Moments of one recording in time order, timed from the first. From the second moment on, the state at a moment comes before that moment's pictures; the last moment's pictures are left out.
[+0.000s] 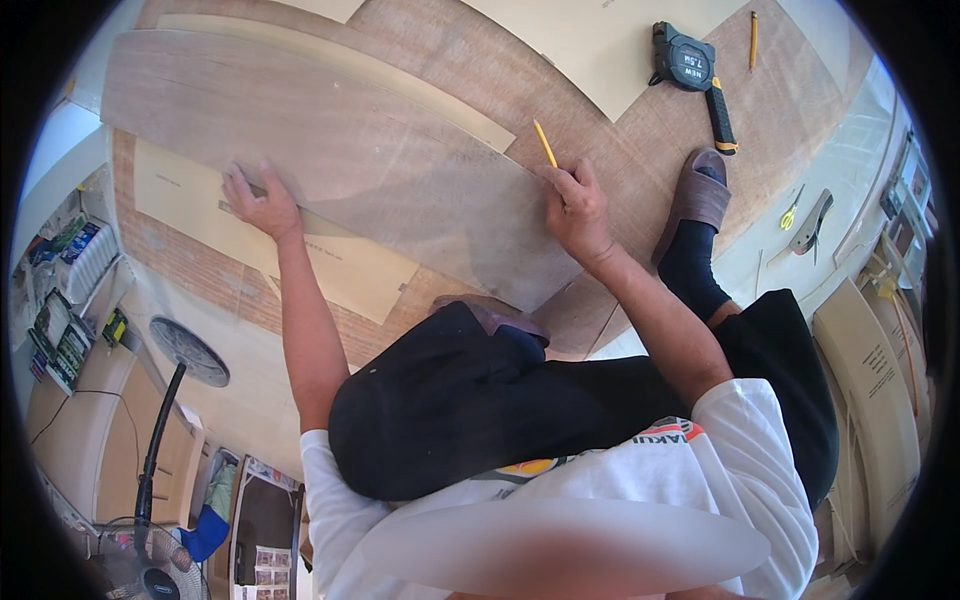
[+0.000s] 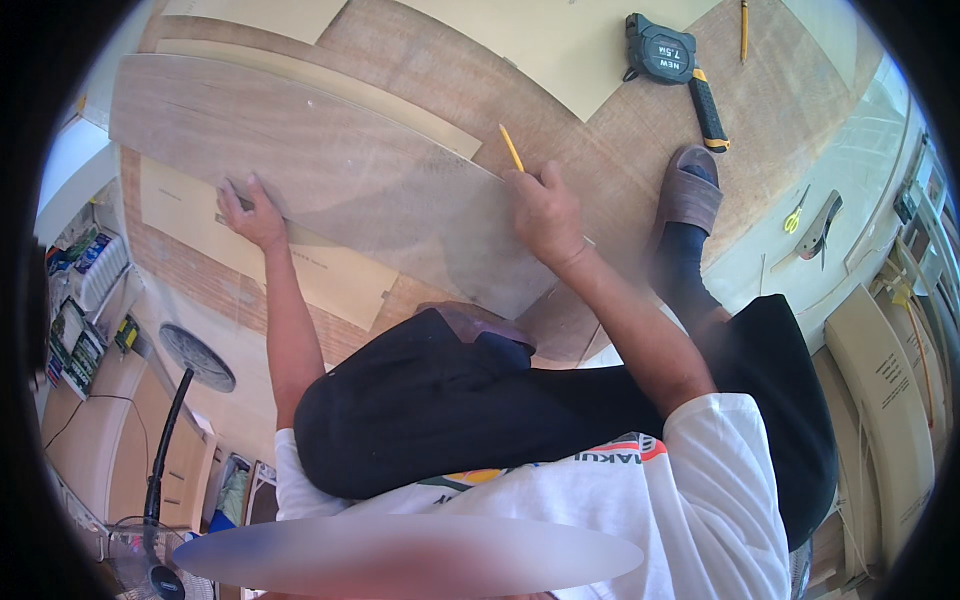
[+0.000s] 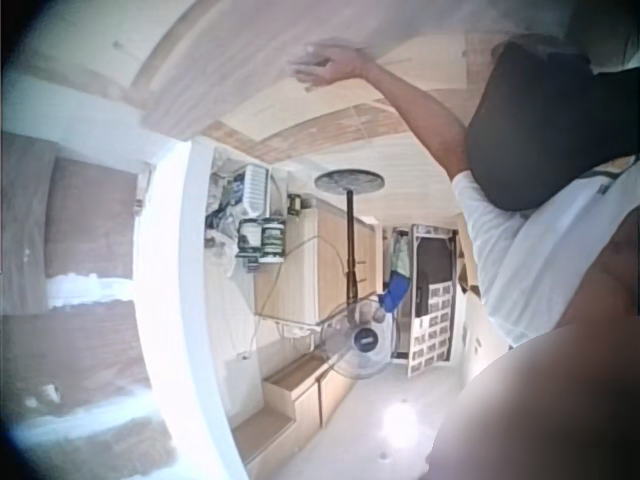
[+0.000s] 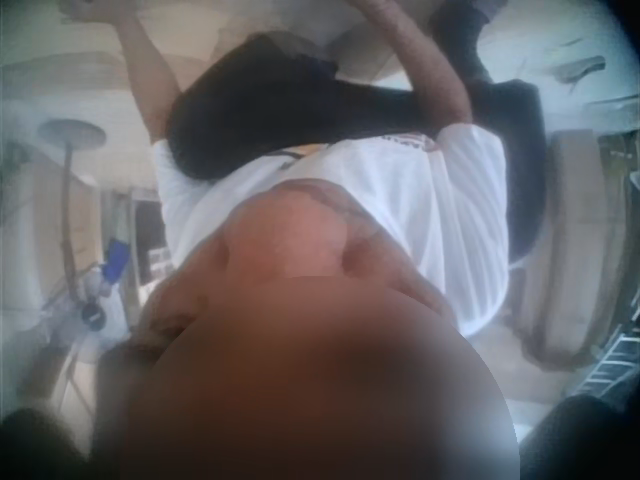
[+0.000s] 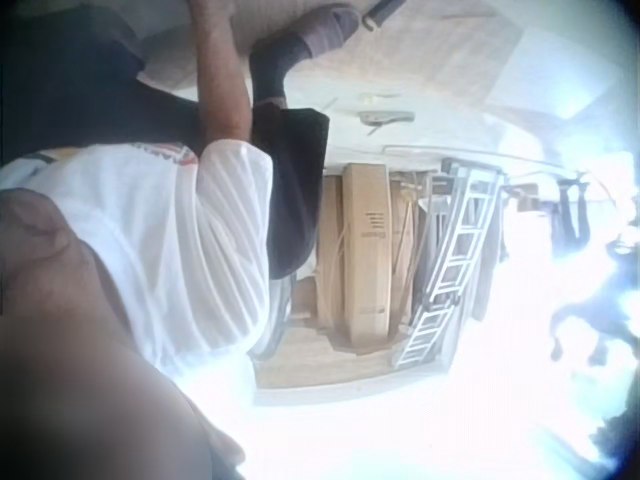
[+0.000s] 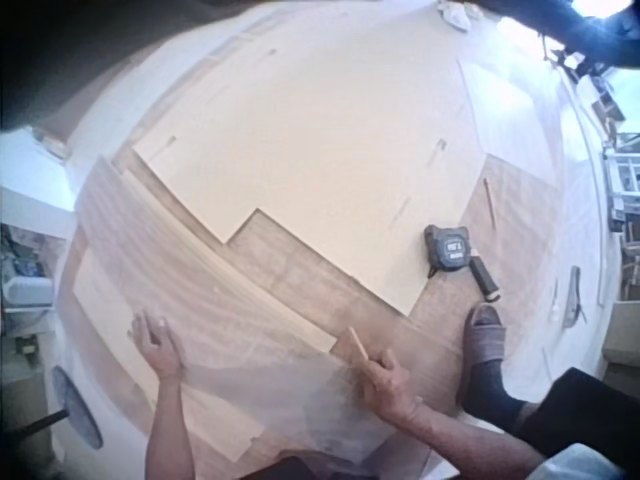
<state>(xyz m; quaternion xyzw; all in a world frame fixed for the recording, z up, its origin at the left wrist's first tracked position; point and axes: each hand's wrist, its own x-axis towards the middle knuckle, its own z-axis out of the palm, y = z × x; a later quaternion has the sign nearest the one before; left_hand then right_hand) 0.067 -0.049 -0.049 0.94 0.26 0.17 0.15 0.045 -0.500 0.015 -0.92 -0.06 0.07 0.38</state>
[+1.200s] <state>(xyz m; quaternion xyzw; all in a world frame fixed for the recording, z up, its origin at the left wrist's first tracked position) 0.068 -0.056 -0.044 0.92 0.29 0.16 0.19 0.065 -0.496 -0.002 -0.94 -0.17 0.02 0.31</state>
